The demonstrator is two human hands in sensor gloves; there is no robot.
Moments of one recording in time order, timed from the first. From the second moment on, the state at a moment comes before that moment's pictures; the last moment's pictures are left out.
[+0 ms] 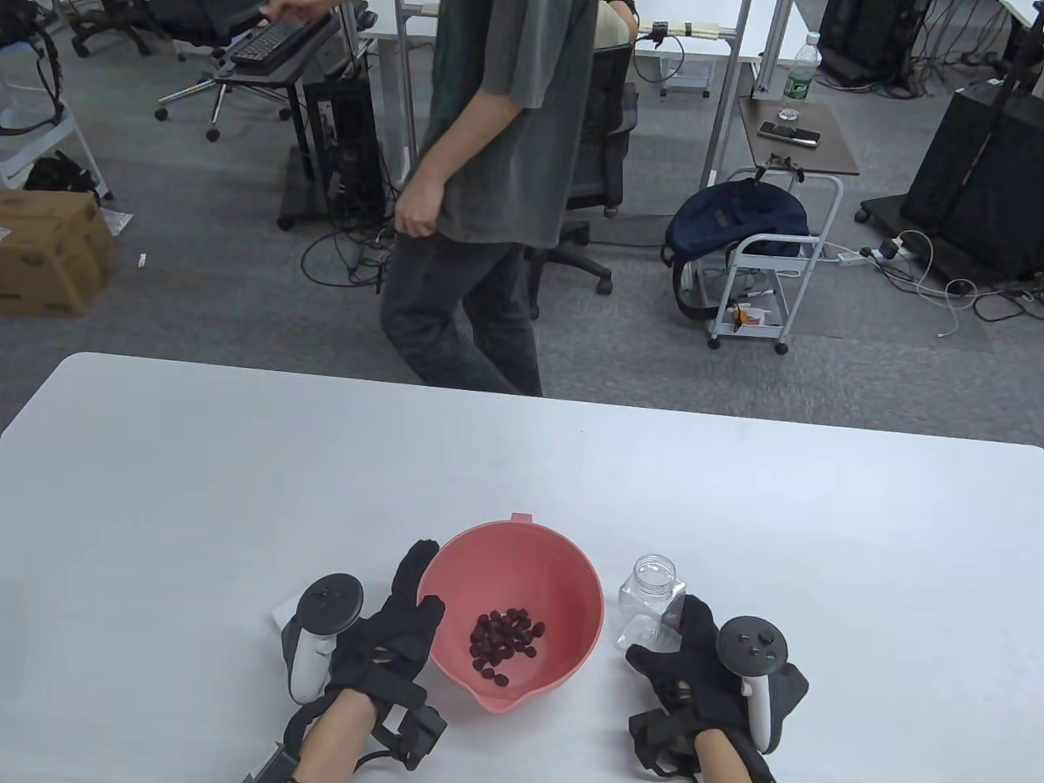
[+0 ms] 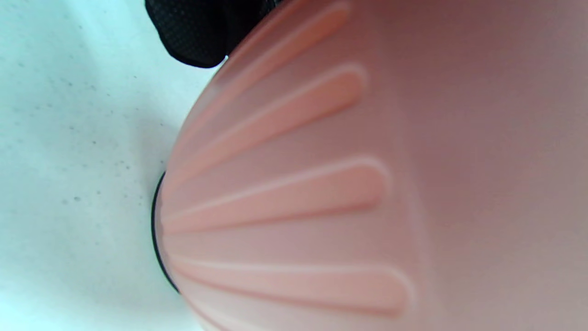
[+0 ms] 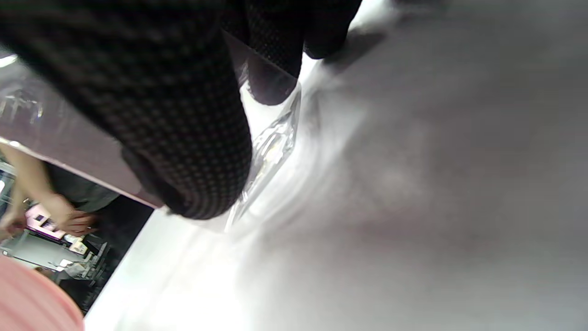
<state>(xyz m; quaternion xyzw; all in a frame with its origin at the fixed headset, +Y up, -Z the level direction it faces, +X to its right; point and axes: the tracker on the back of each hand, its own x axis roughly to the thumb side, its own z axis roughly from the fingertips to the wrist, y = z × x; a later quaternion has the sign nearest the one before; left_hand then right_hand) -0.192 -0.764 -0.357 -0.17 -0.02 0.58 0.79 0.213 -0.801 -0.335 -0.26 0.04 0.87 0.42</state>
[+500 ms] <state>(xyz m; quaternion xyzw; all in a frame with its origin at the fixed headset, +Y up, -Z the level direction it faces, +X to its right) -0.193 -0.763 -0.355 -0.17 -0.02 0.59 0.79 0.202 -0.777 -0.324 -0.21 0.04 0.90 0.39</state>
